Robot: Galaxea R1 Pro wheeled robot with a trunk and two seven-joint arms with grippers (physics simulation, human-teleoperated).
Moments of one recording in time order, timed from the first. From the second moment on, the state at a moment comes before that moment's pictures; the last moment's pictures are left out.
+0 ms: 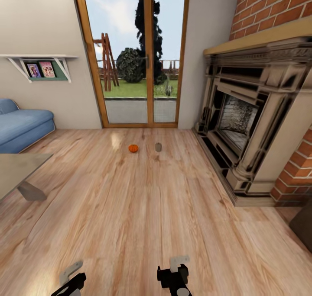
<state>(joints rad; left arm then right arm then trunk) -0.52 0.07 -0.02 -0.06 0.57 -0.24 0.30 -0.42 0.17 0.78 -0.40 -0.54 -0.13 -0.37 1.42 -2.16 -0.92</state>
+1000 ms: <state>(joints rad) -0.52 0.07 -0.02 -0.06 0.57 -0.24 0.30 -0.42 0.17 0.78 -0.40 -0.54 -0.12 -0.37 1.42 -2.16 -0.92</state>
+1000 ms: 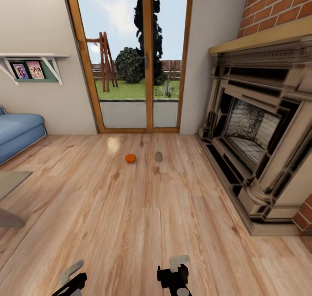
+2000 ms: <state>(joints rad) -0.52 0.06 -0.02 -0.06 0.56 -0.24 0.30 -0.42 0.17 0.78 -0.40 -0.54 -0.13 -0.37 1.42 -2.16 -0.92</state>
